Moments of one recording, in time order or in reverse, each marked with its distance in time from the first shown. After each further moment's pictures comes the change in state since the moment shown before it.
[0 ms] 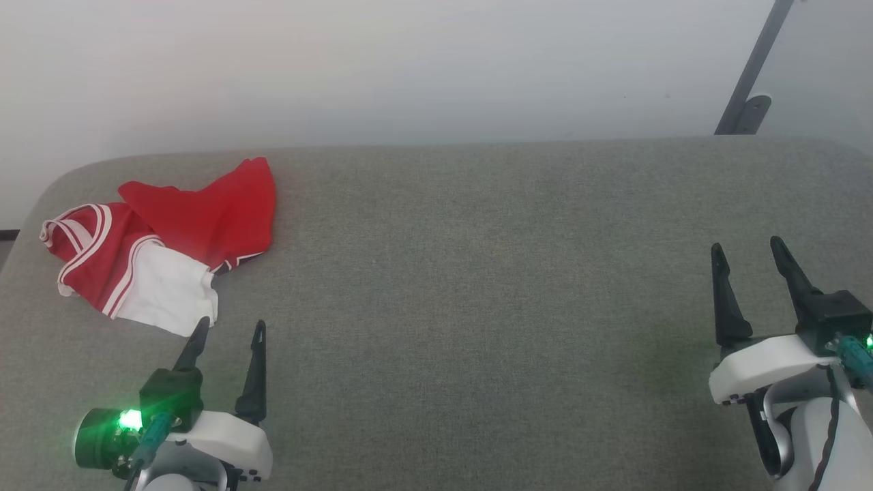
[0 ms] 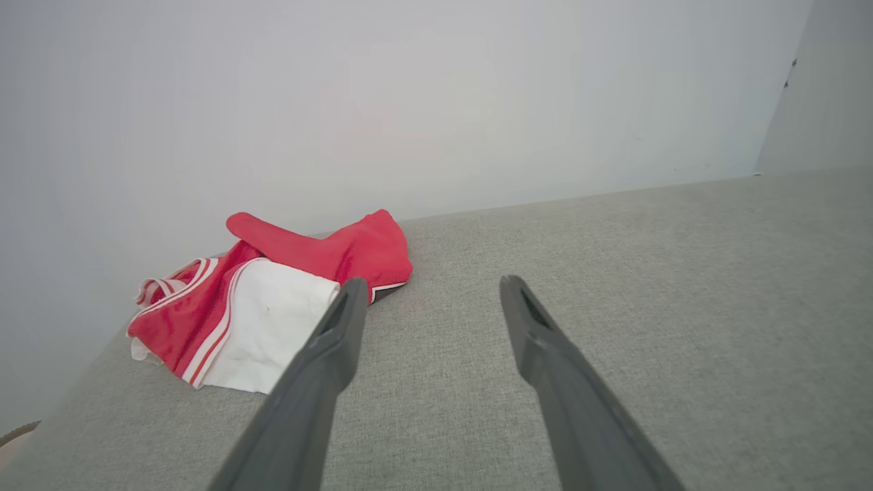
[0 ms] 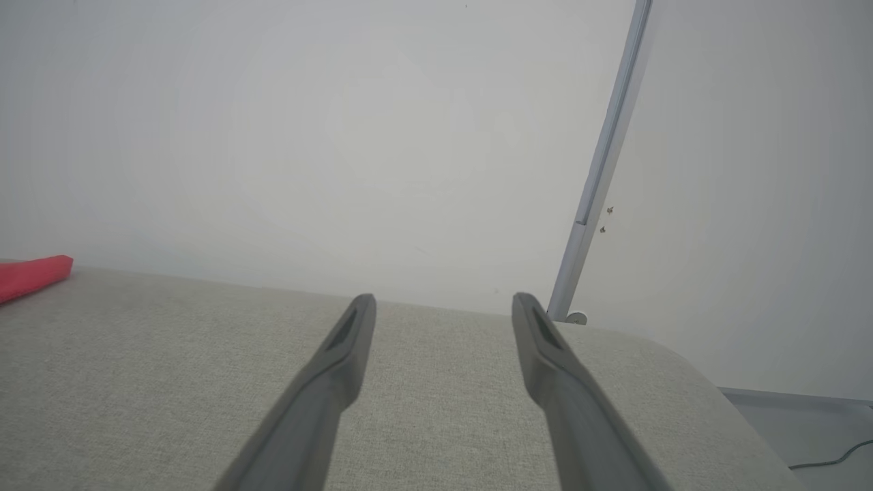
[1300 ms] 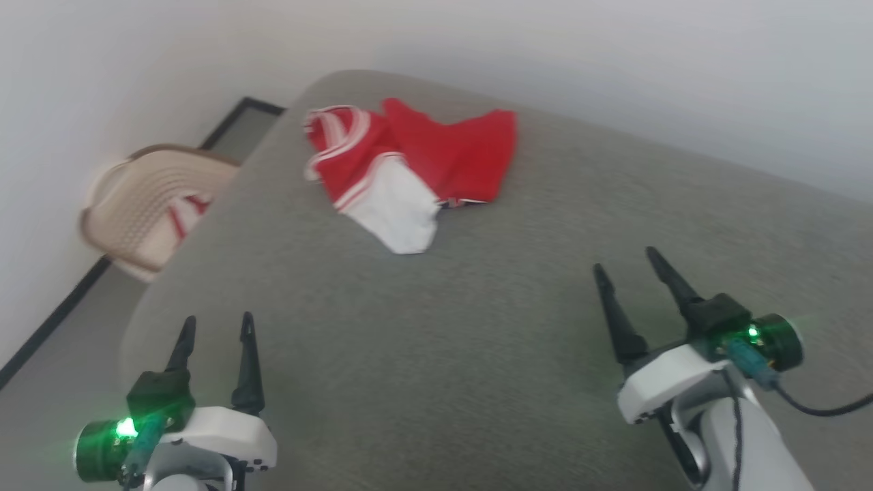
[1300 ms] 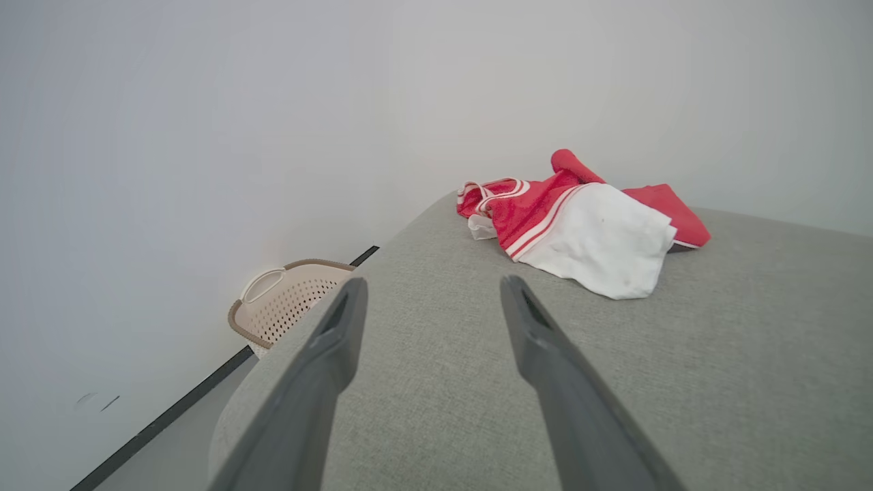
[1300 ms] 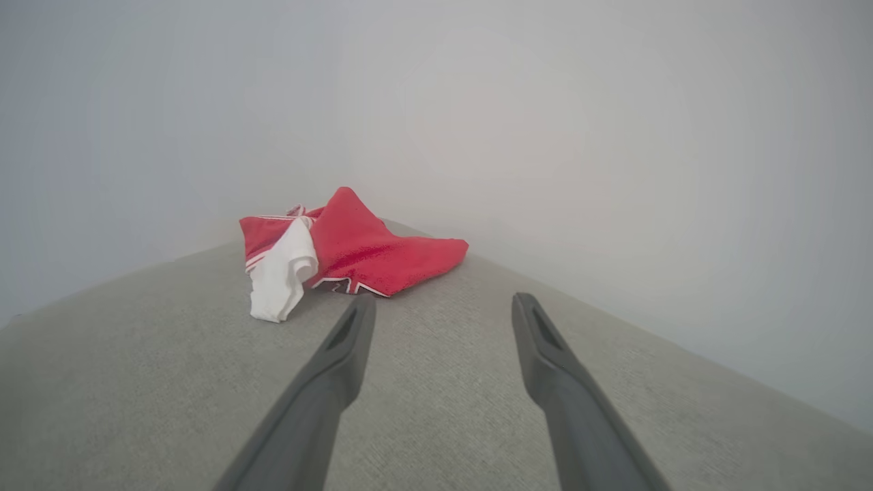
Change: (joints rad) left arm 0.003 -0.084 0.071 -0.026 -0.007 0.042 0.000; right arm -0.029 0.022 0.256 0.050 0.057 0.000 0.000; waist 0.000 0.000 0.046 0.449
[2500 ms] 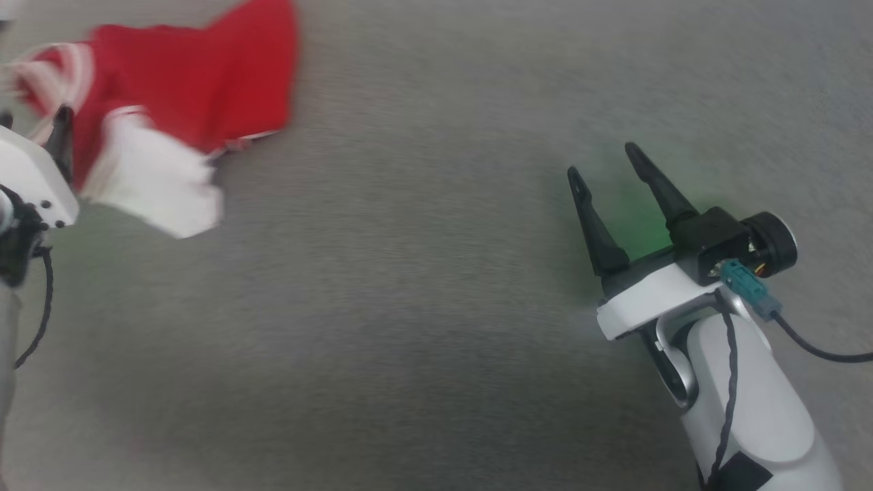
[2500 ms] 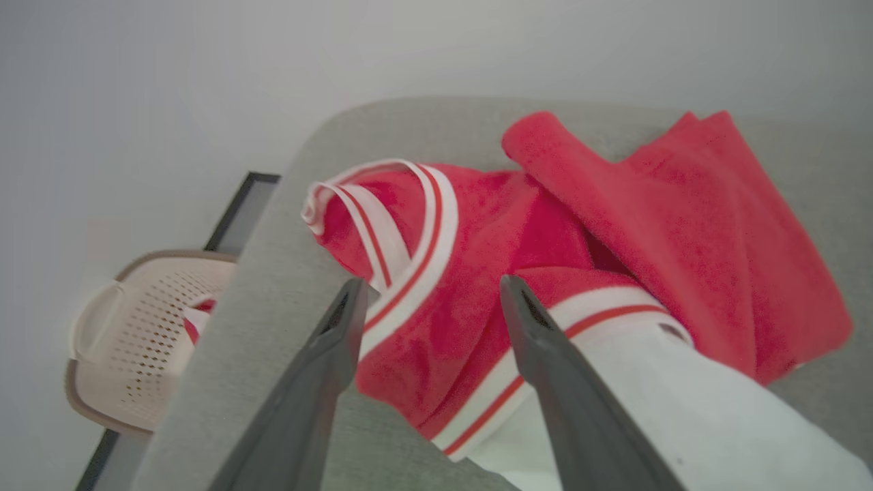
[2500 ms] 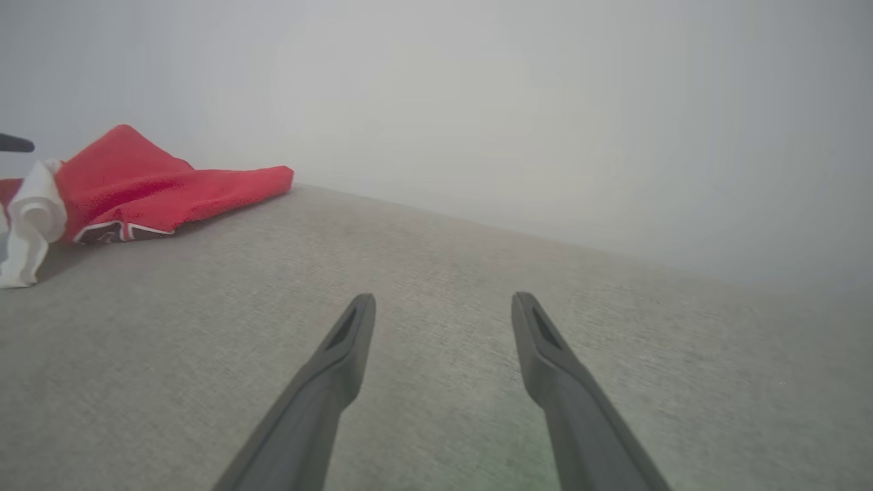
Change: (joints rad) left arm -0.811 0.460 -0.250 0.645 -0.433 -0.110 0.320; right arm -0.191 0.010 0.071 -0.044 0.001 0.000 0.000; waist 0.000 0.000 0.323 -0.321
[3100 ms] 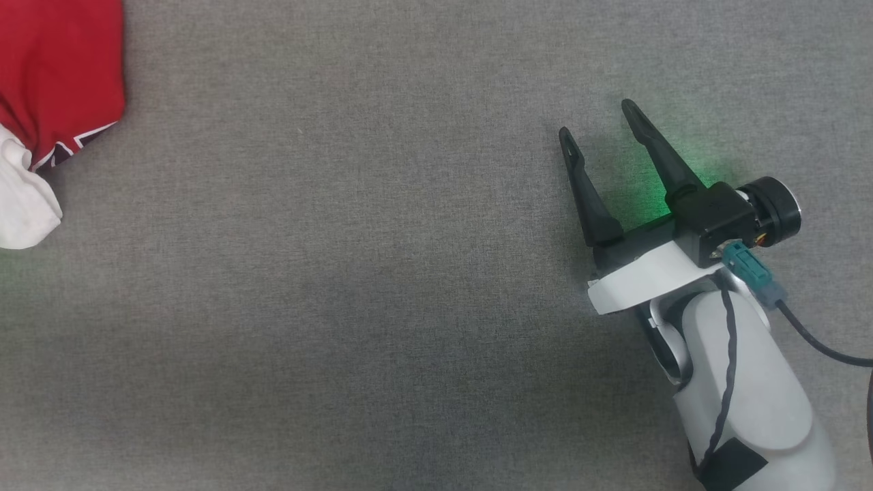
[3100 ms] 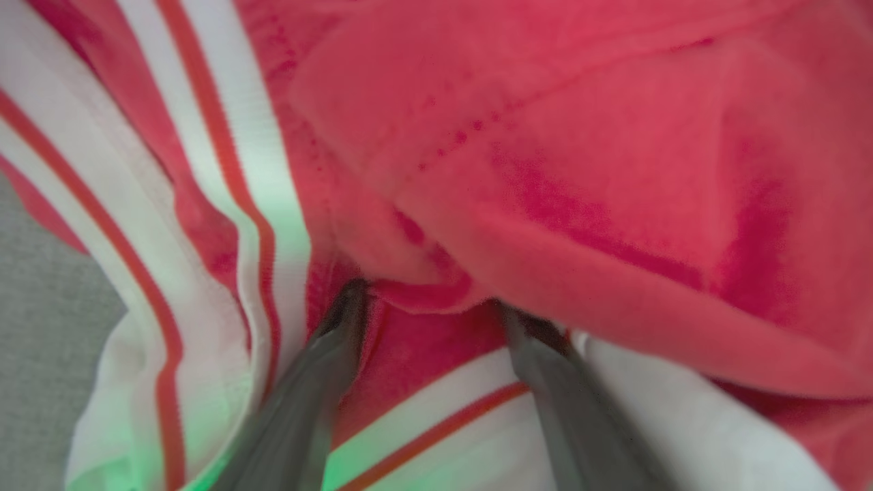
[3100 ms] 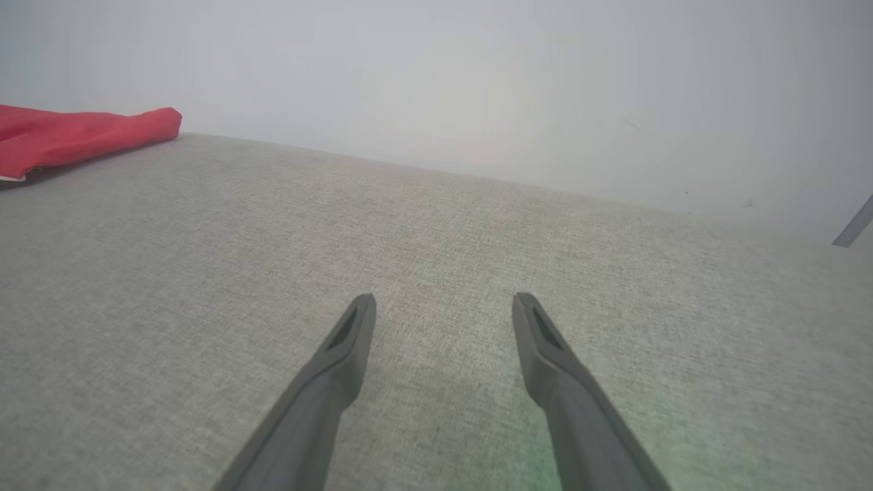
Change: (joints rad) left arm -0.102 0.178 -0.107 0.035 -0.457 0.002 0.514; right arm -0.047 0.024 -0.003 -0.071 -0.030 0.000 -0.001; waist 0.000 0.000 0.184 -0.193
